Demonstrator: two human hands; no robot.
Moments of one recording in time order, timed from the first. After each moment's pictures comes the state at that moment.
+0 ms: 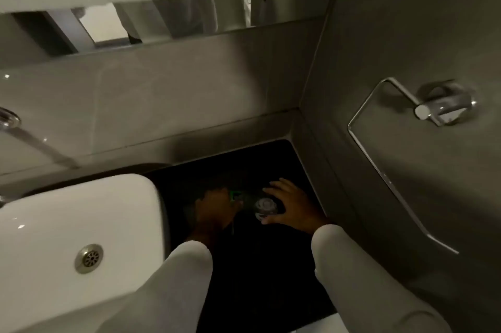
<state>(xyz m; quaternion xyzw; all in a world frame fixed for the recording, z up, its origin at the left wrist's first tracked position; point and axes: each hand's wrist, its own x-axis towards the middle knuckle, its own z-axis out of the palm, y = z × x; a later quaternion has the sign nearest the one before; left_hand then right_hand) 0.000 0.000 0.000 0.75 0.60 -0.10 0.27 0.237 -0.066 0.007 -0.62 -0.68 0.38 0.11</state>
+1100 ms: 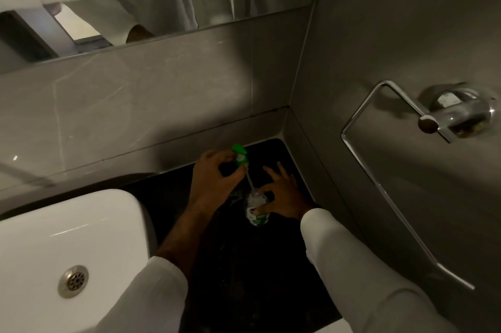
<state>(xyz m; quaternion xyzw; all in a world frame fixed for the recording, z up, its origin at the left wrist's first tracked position) 0.041 0.040 0.079 0.72 0.52 0.34 0.30 0.240 -0.018 0.013 -0.66 -0.64 0.38 0.06</state>
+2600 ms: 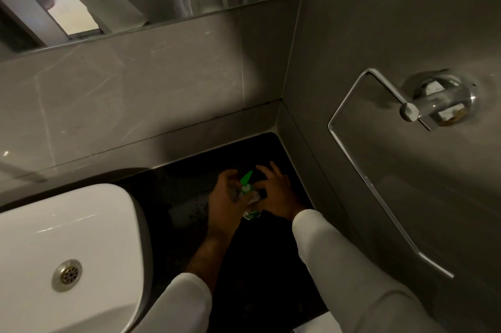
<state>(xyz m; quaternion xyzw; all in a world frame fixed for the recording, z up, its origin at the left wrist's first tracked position) 0.065 -0.025 0.009 0.59 0.55 0.32 0.50 0.235 -0.030 -0.002 -0.68 -0.60 0.40 0.12</state>
